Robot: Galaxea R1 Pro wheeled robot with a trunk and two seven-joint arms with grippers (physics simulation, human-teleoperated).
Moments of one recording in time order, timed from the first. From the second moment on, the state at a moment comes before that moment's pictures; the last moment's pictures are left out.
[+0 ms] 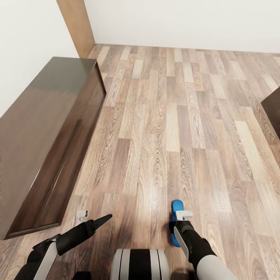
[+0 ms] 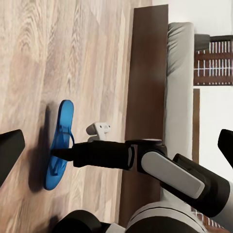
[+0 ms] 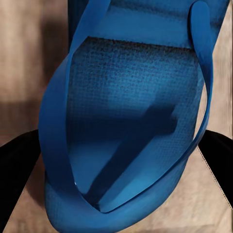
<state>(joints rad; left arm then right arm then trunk) -0.21 0.10 0.14 -1.24 0.52 0.65 -1.10 -0.57 0.12 0.04 -0.63 0.00 0.50 -0.29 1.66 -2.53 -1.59</state>
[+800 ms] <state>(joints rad) -0.21 0.10 0.14 -1.24 0.52 0.65 -1.08 -0.57 0.12 0.04 -0.63 0.00 0.50 -0.29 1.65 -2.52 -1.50</state>
